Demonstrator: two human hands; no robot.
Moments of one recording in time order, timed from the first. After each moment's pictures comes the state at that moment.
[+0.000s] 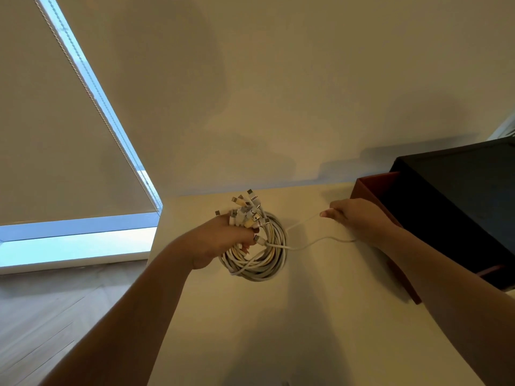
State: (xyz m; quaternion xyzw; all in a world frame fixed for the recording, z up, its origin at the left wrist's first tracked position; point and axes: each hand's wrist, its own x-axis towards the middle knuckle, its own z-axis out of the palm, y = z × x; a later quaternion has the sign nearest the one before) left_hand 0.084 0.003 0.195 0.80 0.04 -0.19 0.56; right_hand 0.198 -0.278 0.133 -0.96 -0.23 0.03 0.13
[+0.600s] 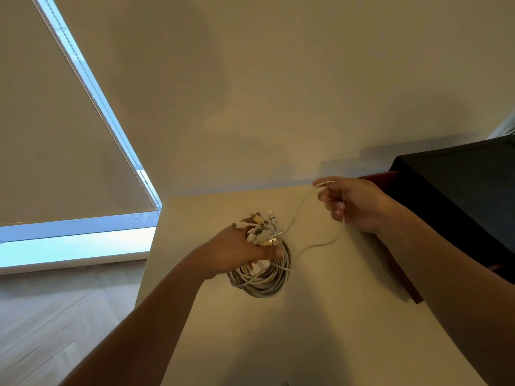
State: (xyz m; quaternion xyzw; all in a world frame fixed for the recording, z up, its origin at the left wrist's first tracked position) left_hand 0.082 -0.011 0.174 0.83 -0.05 -0.17 0.52; right_hand 0.181 -0.246 0.194 -0.65 0.03 0.25 0.72
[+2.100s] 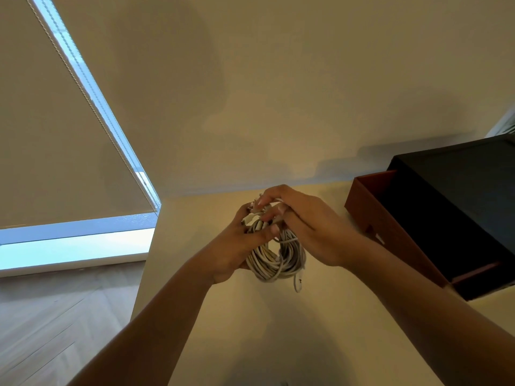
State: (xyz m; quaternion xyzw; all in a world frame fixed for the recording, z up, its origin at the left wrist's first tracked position) left_hand 0.082 -0.020 0.166 0.66 0.04 -0.18 0.73; right_hand 0.105 -0.193 0.213 -0.83 -0.35 0.05 0.42
